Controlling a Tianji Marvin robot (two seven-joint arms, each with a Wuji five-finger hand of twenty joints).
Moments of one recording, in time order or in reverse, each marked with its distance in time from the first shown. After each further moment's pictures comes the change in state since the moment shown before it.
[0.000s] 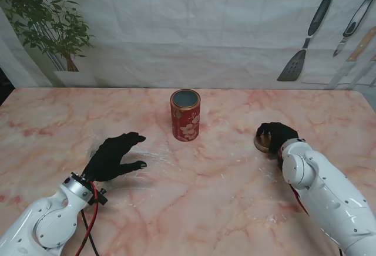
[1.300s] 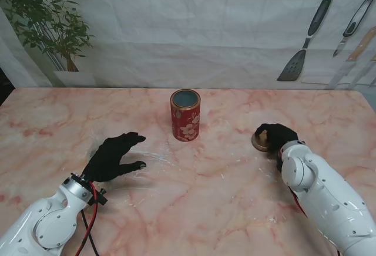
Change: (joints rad) left arm -0.001 -0.001 -0.001 0.012 0.002 -0.019 0.020; right arm -0.011 -0.013 0.007 0.017 0.024 -0.014 -0.056; left_hand 0.000 0.000 0.000 0.000 0.000 -0.014 0.000 0.000 0.000 0.000 0.000 0.000 0.002 -0.001 0.000 0.000 0.000 -0.001 0.000 0.000; right_hand 0.000 0.119 0.000 0.003 0.026 -0.022 -0.070 -0.032 0.055 -0.017 0.674 0.196 0.050 -0.117 0.182 0.053 -0.079 -0.025 0.051 0.126
